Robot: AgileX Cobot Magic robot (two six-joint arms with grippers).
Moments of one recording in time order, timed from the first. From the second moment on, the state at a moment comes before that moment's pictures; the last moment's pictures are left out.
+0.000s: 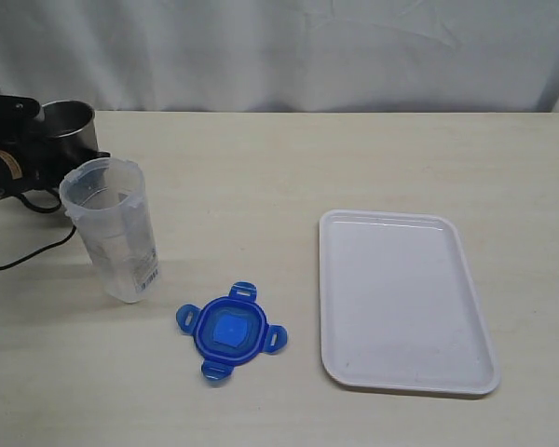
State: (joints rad) left arm 0.21 2.21 -1.10 0.57 -0.56 -0.37; right arm 0.08 0.00 0.00 -0.01 0.35 -0.02
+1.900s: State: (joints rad) left arm 0.25 1.73 -0.67 0.57 -0.39 -0.34; right arm 0.08 0.00 0.00 -0.01 0.35 -0.02
